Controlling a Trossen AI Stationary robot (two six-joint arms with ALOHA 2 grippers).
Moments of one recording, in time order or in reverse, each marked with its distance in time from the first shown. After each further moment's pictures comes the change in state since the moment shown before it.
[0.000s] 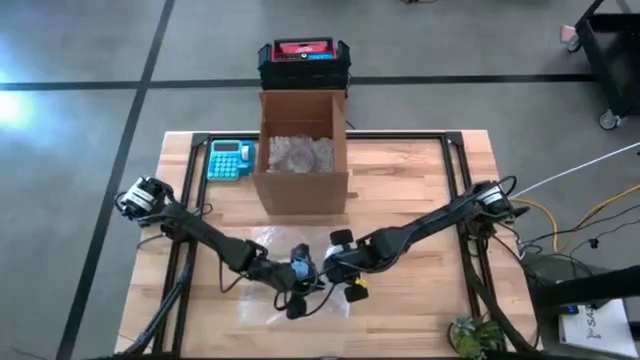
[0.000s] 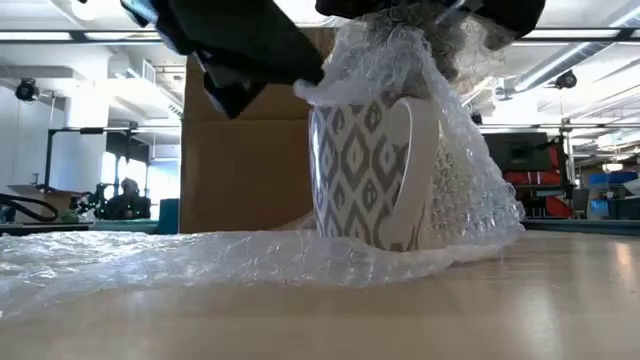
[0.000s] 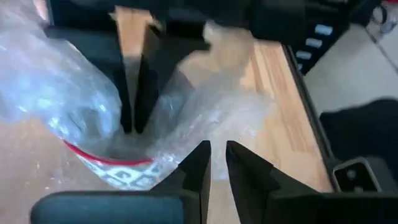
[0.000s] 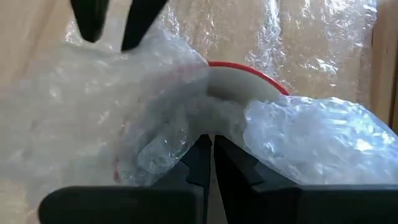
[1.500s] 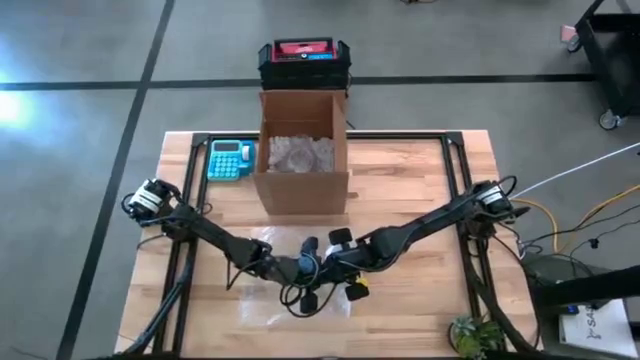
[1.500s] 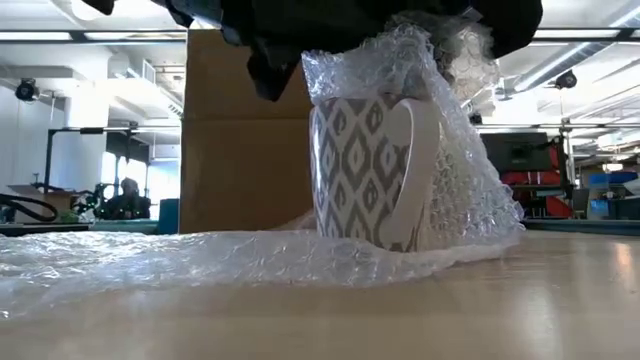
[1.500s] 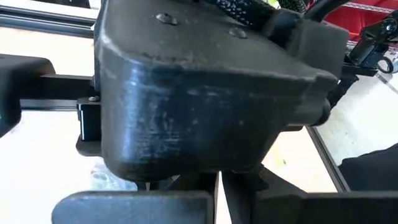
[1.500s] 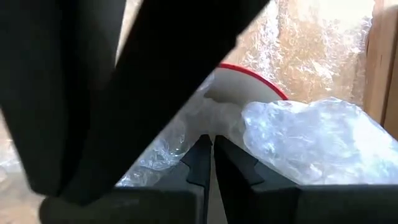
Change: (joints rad) left arm 0.051 0.062 0.002 0.248 -0.104 0.109; right arm -0.003 -0.003 -0.002 0.012 0.002 -0.054
